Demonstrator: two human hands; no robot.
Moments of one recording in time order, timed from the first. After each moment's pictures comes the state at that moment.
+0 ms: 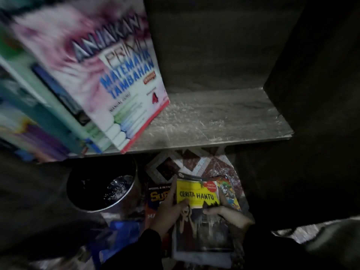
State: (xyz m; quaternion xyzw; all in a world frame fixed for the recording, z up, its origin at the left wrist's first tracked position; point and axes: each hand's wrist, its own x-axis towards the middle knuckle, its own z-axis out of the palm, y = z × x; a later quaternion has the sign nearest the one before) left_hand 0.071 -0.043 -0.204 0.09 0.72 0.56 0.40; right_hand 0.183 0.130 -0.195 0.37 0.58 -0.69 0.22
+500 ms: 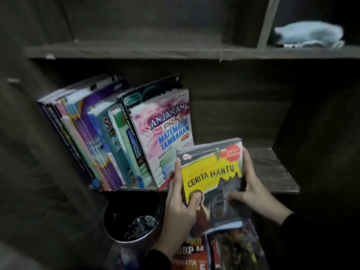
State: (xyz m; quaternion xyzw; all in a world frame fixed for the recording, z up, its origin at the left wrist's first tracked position) left_hand 0.072 -0.066 0.008 0.27 0.74 0.62 -0.02; right_hand 0.124 0.136 0.029 0.06 0.78 -0.61 -0.09
